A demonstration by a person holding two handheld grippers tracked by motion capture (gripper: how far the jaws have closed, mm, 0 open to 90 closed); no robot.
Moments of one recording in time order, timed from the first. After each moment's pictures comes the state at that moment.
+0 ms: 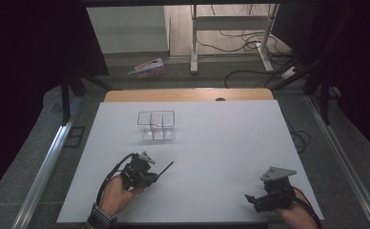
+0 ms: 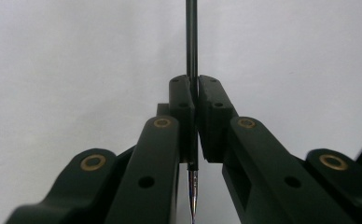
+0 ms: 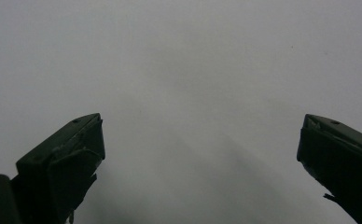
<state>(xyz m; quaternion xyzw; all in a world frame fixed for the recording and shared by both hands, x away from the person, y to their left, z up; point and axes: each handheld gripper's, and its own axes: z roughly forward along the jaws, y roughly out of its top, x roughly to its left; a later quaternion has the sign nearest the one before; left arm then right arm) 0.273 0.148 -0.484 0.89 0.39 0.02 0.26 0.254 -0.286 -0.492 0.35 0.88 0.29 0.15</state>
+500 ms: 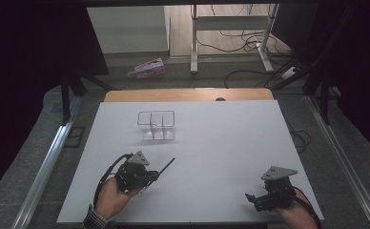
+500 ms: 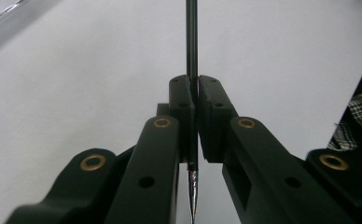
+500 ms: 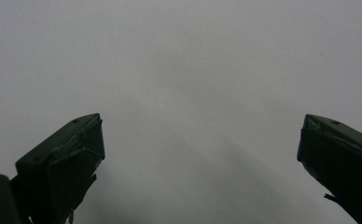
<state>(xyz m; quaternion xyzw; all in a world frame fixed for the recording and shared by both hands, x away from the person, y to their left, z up) 0.258 0.158 -0.473 0.87 0.35 0.04 0.33 0.255 -0.287 -0.492 0.35 0.88 0.29 0.15</state>
